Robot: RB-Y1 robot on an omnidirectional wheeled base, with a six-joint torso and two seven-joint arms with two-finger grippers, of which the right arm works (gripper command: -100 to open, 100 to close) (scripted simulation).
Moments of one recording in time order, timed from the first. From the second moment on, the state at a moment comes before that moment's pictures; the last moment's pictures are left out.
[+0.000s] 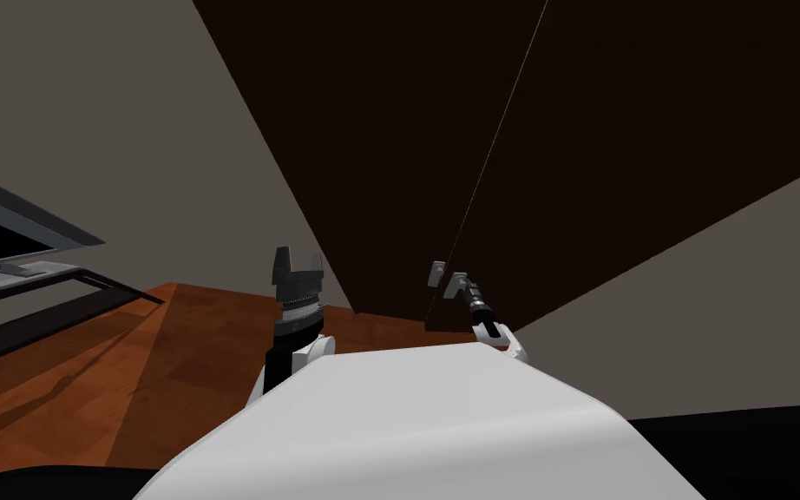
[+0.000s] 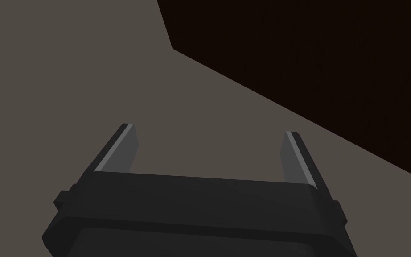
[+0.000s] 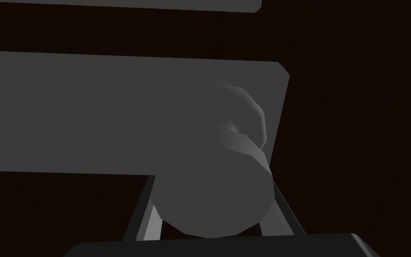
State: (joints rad) arm 0.15 -0.22 -0.26 -1.32 0.28 -0.35 -0.50
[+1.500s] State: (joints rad) arm 0.19 -0.25 -0.19 -1.36 0.30 -0.39 -0.55
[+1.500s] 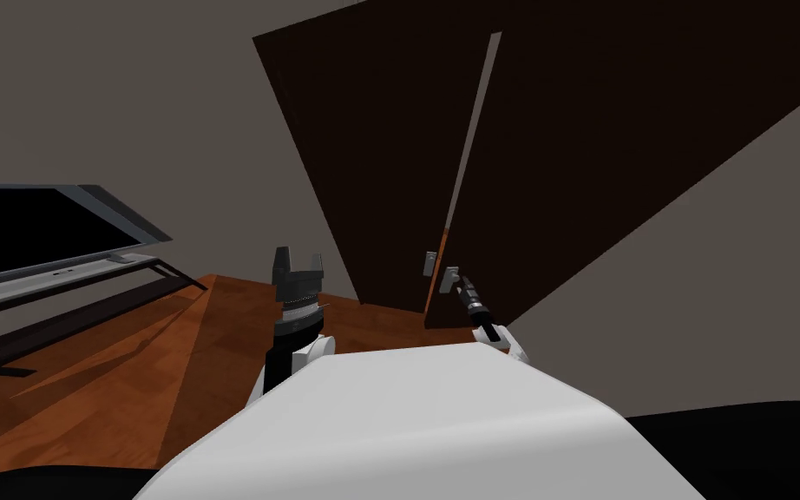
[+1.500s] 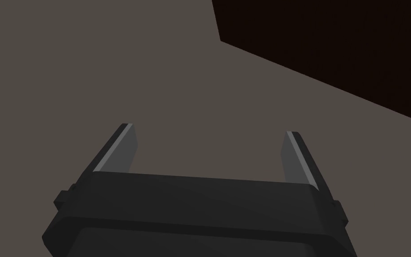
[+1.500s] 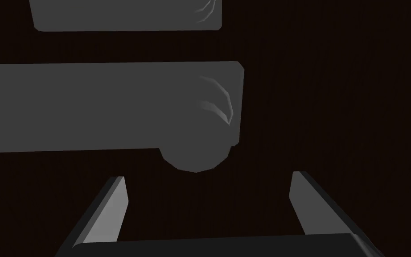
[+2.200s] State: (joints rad) arm 0.17 -0.24 -0.19 -1.35 0.30 -0.39 -0.54
